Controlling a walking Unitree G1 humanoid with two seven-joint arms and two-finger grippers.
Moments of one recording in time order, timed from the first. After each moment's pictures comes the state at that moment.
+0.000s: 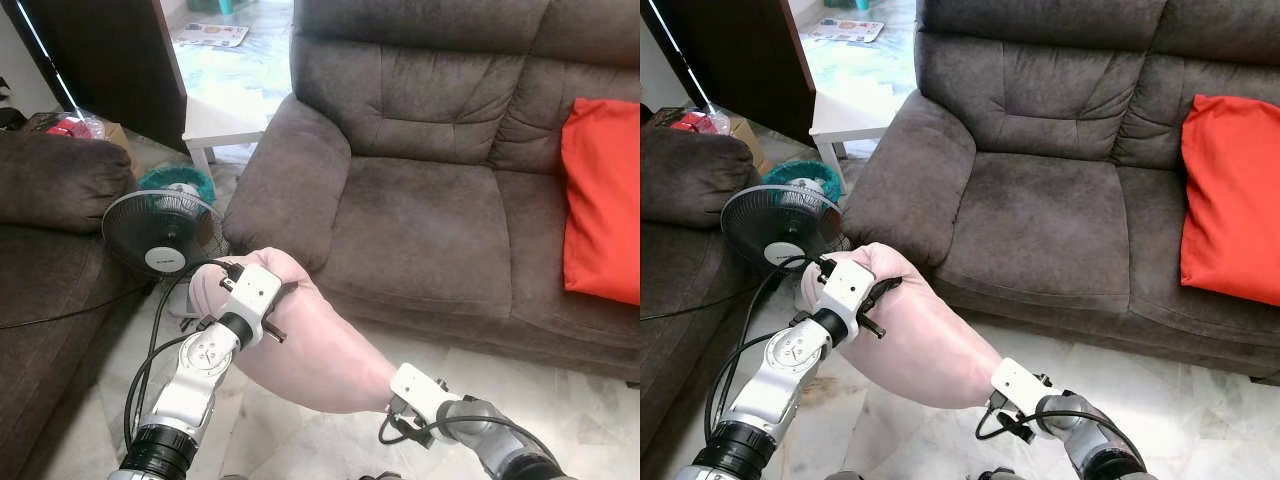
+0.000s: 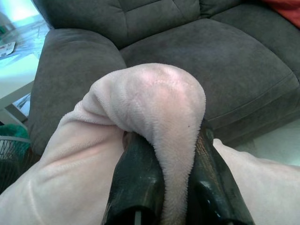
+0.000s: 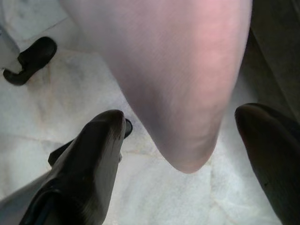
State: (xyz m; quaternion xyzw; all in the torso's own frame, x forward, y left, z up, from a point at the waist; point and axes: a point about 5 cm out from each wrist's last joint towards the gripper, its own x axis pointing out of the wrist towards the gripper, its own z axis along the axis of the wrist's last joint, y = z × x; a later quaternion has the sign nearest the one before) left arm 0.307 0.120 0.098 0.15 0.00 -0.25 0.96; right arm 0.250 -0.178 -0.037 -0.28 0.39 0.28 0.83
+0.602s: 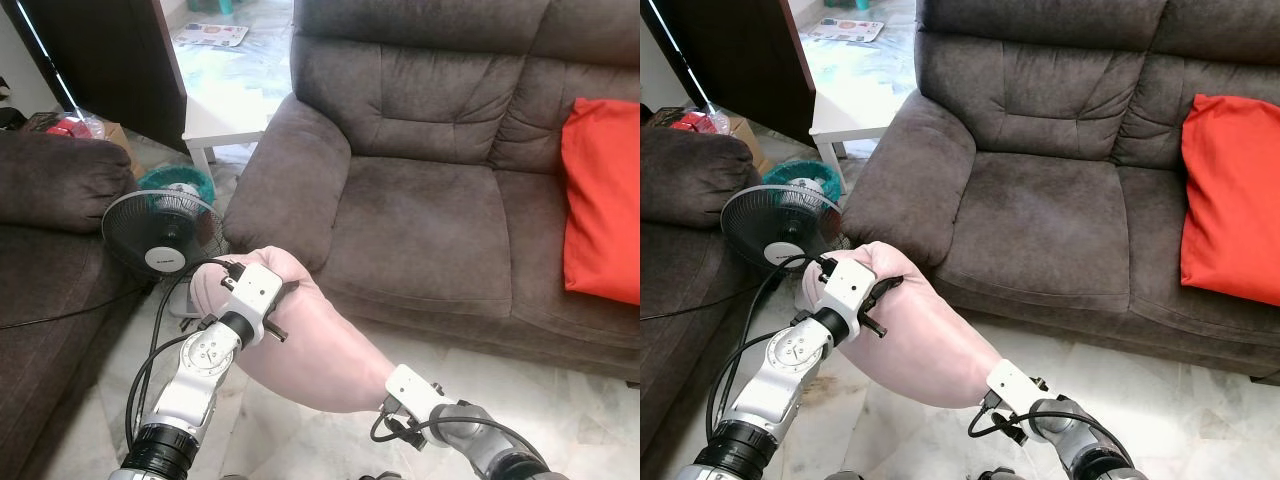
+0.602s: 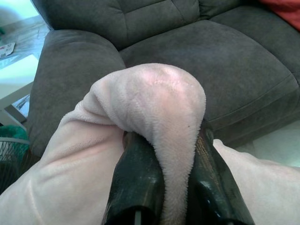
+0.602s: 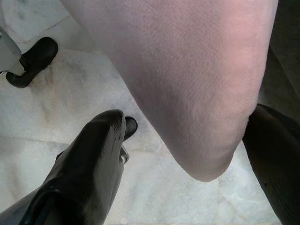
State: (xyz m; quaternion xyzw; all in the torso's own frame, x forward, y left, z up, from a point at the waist) left arm 0.308 0.119 0.099 0.15 0.00 -0.25 0.96; right arm 0.245 -0.172 -0.045 -0.27 0.41 0.28 0.83
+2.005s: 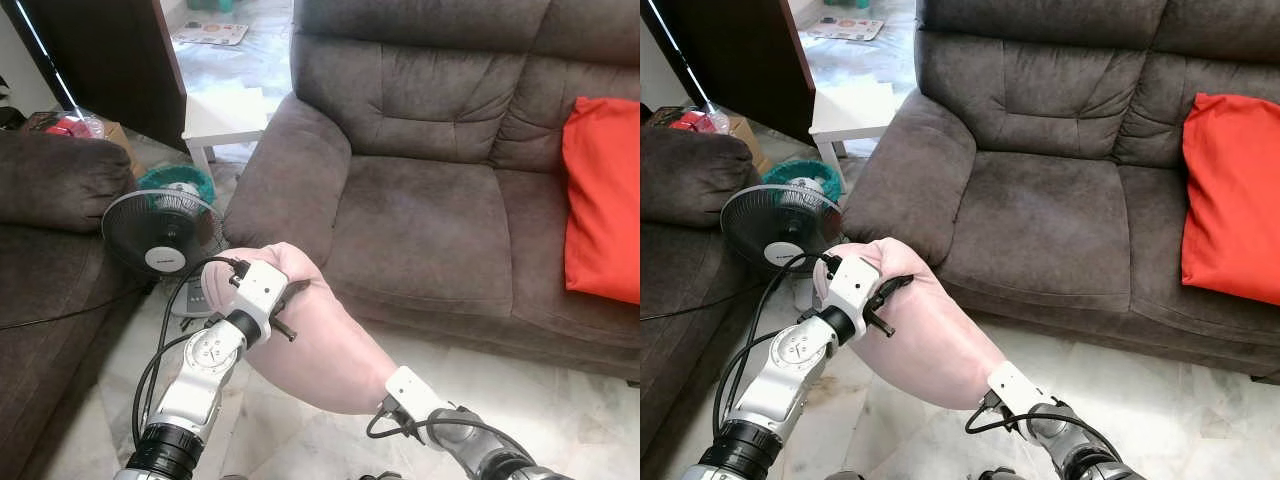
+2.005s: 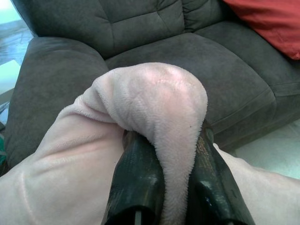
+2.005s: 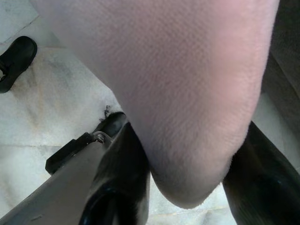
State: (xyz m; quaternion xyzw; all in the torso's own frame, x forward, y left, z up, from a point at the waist) left arm 0.306 0.110 0.104 0.12 -0.01 -0.28 0.95; right arm 0.242 -0.171 -0.052 -0.28 0.42 0.22 0.83
